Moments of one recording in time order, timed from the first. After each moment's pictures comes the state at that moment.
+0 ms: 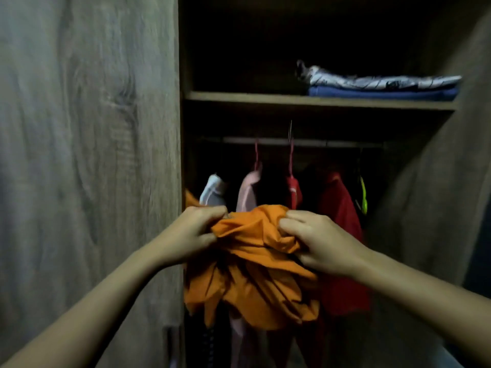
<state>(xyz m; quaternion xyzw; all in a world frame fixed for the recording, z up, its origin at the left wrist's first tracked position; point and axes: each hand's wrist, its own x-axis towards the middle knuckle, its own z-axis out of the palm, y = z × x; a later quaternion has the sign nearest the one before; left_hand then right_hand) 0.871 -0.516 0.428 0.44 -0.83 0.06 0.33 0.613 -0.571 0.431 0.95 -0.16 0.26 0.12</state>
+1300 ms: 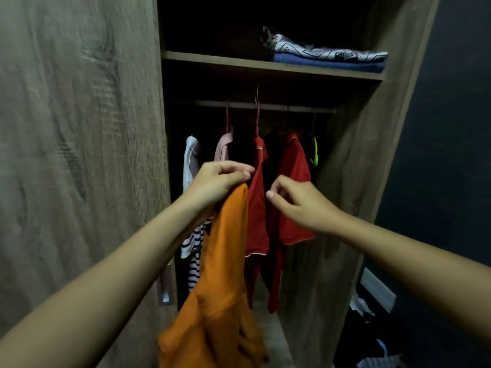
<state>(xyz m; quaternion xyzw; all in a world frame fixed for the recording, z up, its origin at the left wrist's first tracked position) 0.785 -0.459 0.426 0.40 -0.62 -0.33 0.58 0.596 -0.488 0.404 0.86 -0.38 0.34 0.00</state>
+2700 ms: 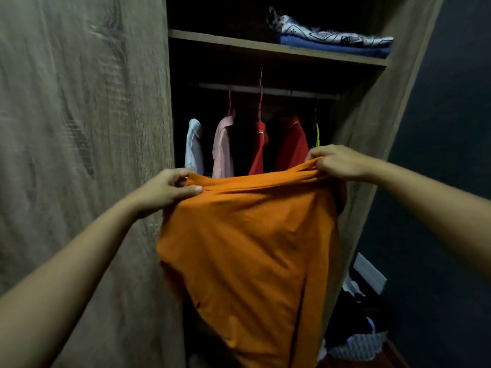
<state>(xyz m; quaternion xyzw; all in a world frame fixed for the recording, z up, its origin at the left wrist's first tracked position) 0.897 -0.459 0.377 0.47 -0.74 -0.26 0.39 0.557 -0.476 0.466 0.82 -0.54 0.18 -0.10</state>
